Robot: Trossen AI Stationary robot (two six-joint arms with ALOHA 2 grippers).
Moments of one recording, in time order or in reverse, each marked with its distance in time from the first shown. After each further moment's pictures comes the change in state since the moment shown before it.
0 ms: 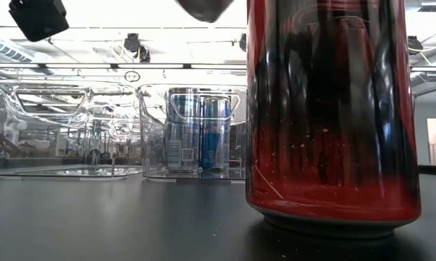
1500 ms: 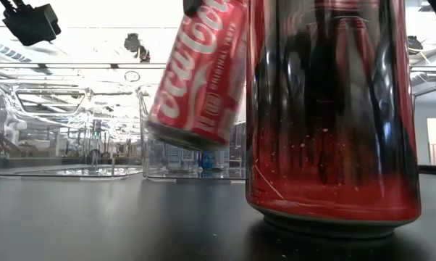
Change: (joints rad) left arm 0.000 -0.079 0.000 -0.167 0.000 0.010; right arm -0.058 0.465 0.393 -0.290 -0.173 0.166
